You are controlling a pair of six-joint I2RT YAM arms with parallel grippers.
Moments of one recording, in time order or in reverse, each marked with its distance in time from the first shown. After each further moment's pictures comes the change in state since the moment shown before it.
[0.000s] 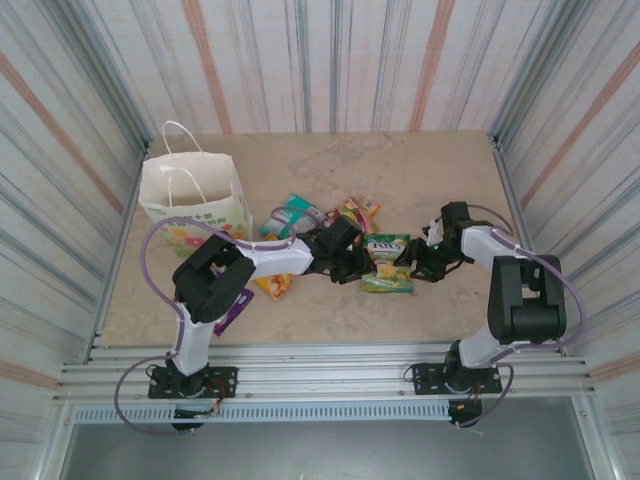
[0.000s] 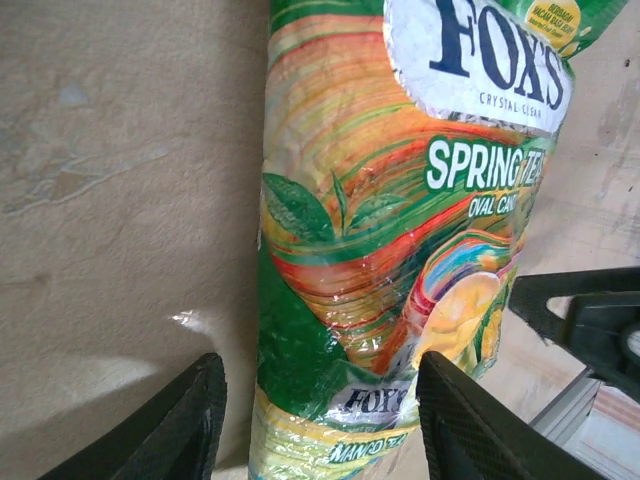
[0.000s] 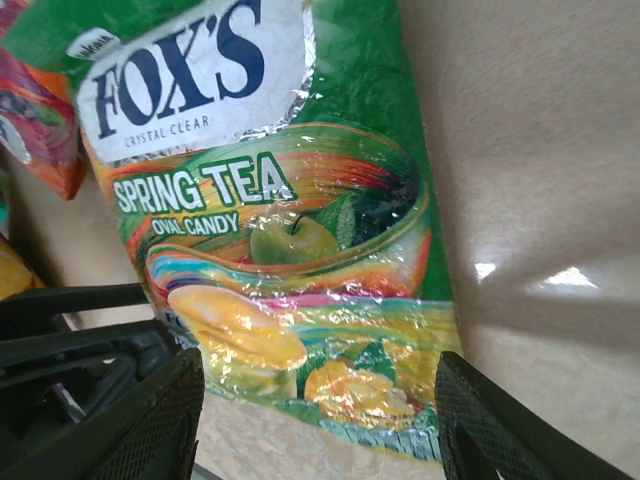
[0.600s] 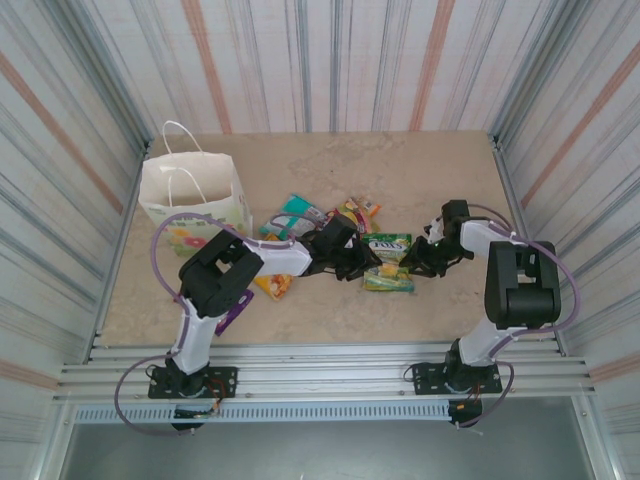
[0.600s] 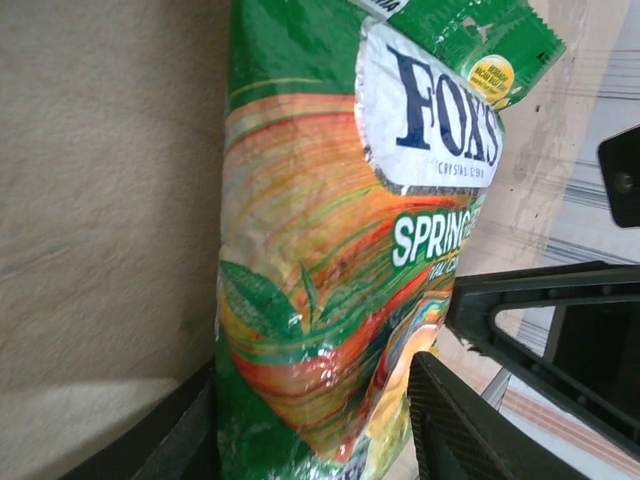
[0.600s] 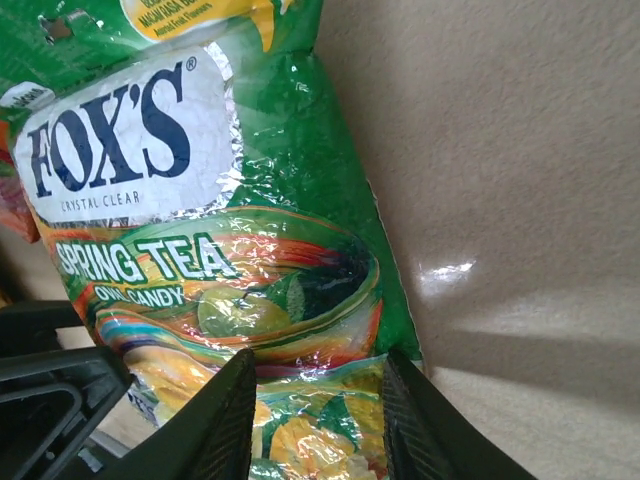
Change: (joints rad) left arm 0.027 0.064 -0.040 0.253 0.088 -0.108; right arm -0.011 0.121 0.041 0.026 0.001 -0.006
